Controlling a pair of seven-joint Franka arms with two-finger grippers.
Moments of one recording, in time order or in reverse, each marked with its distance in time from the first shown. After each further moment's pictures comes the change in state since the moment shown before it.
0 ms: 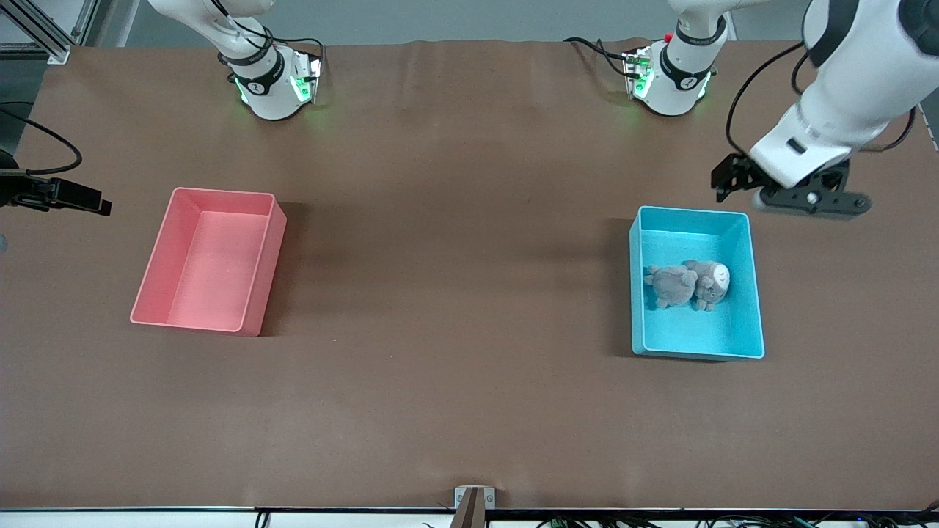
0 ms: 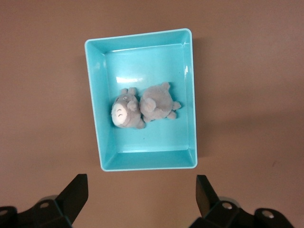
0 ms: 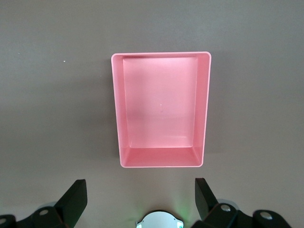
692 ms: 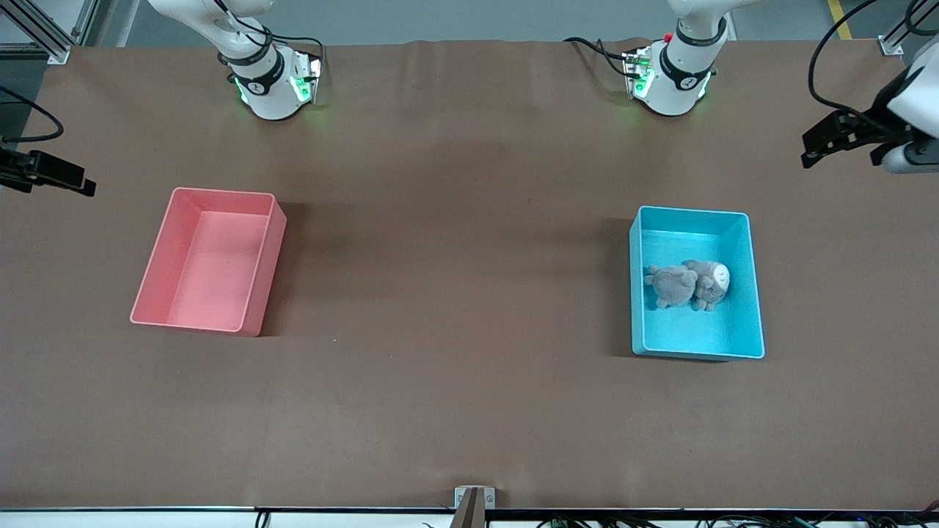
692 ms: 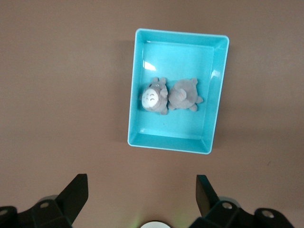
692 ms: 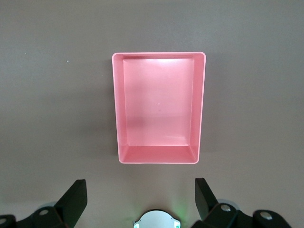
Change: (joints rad) left arm 0.101 0.012 0.070 0.203 -0.021 -0.200 0.003; right arm 0.000 -0.086 -0.013 -0.045 -0.005 0.002 -0.026
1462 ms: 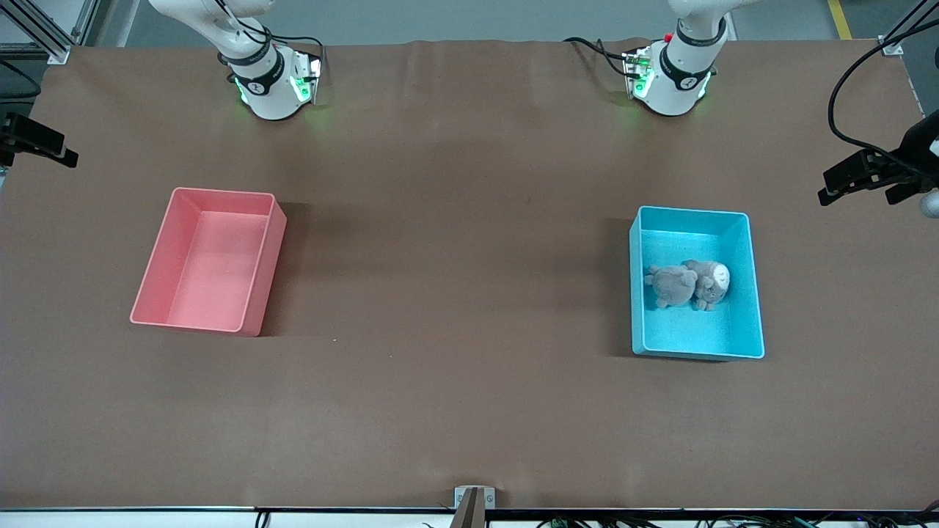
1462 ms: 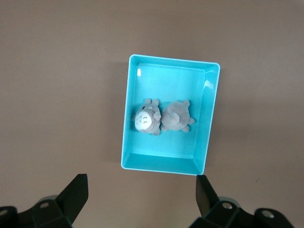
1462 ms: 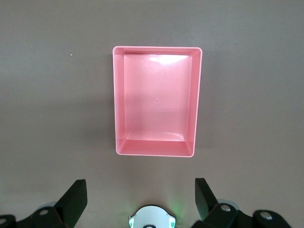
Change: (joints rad) left arm 0.002 0.158 -0.001 0.144 -0.013 0.022 0.001; right arm -0.019 -0.109 -0.006 -0.076 -0.001 -0.001 -0.051
